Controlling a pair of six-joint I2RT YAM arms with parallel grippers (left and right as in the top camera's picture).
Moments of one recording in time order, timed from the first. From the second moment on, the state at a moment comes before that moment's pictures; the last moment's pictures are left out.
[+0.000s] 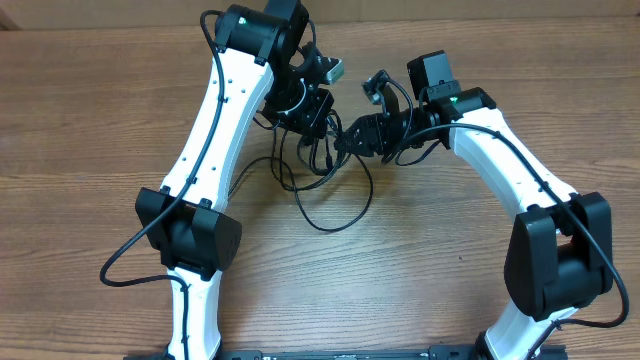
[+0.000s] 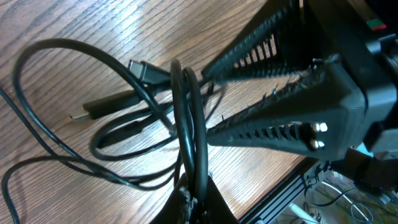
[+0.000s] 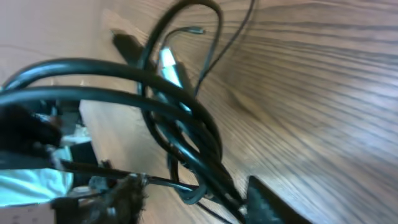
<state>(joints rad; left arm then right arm) -0.36 2.19 2.36 -1.65 0.45 0.11 0.28 1.88 1.45 -0.70 -0.87 0.05</state>
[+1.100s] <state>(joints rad) -0.34 2.18 2.36 -1.65 0.61 0.17 0.28 1.88 1.45 -0.73 -0.83 0.02</state>
